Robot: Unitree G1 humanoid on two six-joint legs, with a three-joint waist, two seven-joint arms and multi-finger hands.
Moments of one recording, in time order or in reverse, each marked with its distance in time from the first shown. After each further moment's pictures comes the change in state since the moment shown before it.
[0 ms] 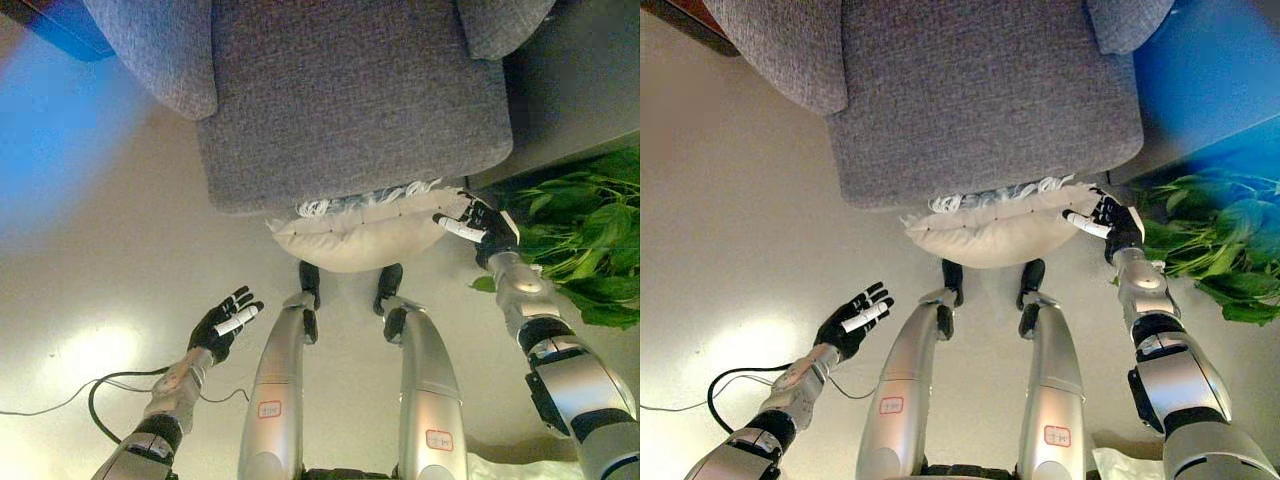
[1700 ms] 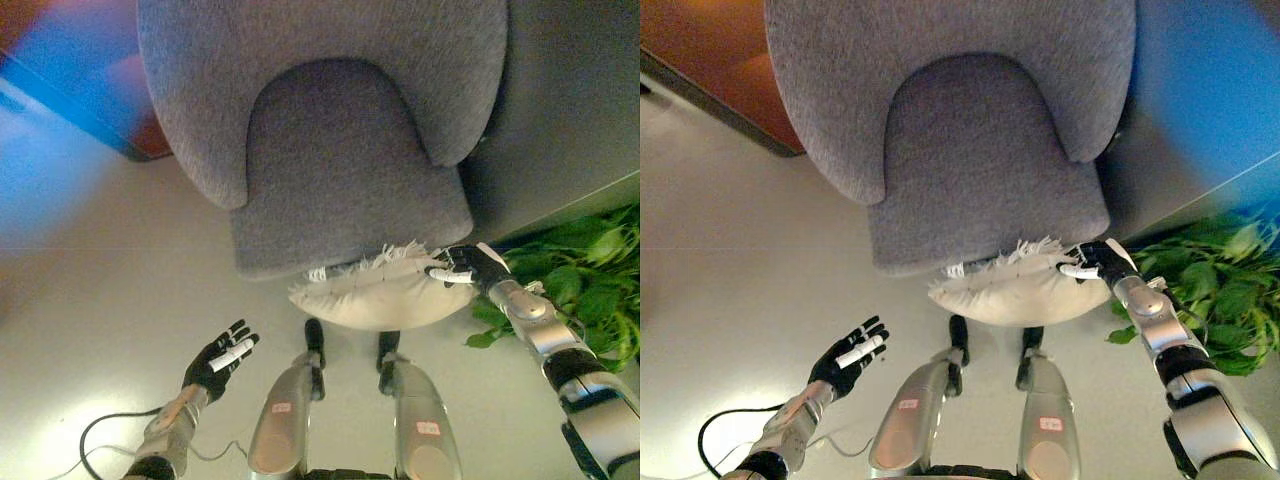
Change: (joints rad) left arm 0.215 -0.030 0.145 -0.021 0.072 0.073 0.000; right arm 0.294 -0.160 0.097 -0.479 -0.404 0.238 0.046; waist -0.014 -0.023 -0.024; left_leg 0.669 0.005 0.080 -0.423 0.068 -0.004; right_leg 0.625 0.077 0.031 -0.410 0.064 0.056
